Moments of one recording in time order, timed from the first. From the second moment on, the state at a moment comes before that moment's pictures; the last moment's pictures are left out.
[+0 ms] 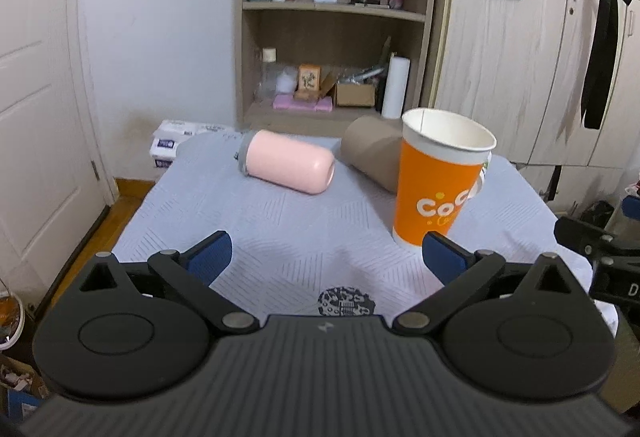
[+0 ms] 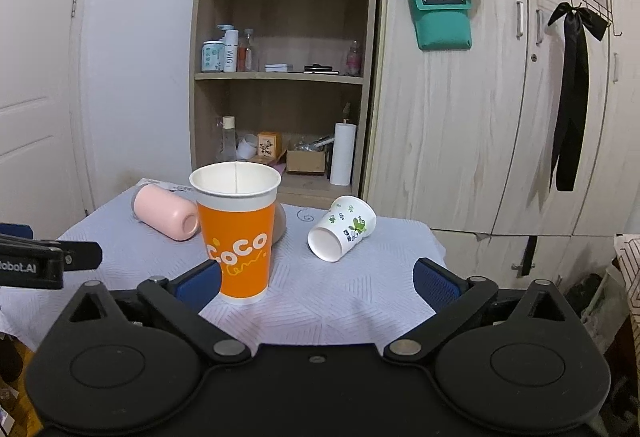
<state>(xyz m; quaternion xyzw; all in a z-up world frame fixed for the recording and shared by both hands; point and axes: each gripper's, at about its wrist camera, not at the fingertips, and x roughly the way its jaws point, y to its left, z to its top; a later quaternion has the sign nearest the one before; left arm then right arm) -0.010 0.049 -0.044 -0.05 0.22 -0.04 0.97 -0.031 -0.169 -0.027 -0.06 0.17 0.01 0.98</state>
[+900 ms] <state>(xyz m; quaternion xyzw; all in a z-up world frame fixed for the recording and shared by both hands) -0.007 0.038 -0.048 -0.03 0.22 -0.01 0.98 -0.029 -0.171 -0.031 -0.05 0.18 0.00 0.98</state>
